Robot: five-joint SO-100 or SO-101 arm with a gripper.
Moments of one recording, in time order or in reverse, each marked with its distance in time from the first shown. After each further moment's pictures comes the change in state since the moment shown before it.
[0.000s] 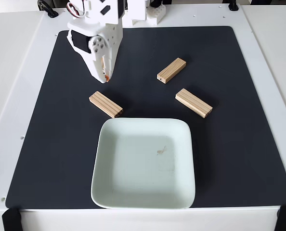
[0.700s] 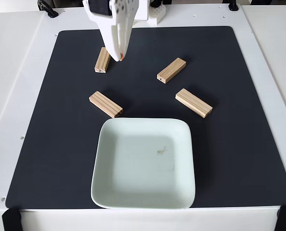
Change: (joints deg) arm -5.9 13.7 7.8 -0.8 -0.3
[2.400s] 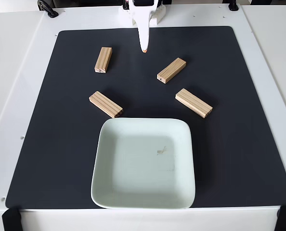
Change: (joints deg) arm -9.8 106.3 106.3 -35.5 -25.4
